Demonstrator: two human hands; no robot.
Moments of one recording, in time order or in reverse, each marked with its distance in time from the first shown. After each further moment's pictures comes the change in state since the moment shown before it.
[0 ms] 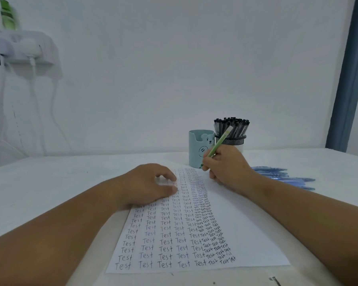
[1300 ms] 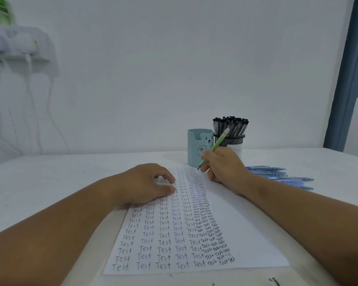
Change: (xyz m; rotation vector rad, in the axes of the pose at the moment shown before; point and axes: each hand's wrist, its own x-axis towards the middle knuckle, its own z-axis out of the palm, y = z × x) left_hand -0.002 0.006 -0.003 0.089 -0.050 -0.004; right_hand 0.006 0.000 0.009 0.108 0.029 0.154
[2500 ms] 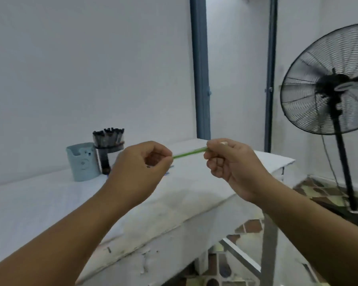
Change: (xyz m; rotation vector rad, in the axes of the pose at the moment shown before) left_hand -0.049 0.242 0.075 -0.562 0.318 0.528; right_hand -0.213 -0.024 -0.235 0.463 0.322 -0.095
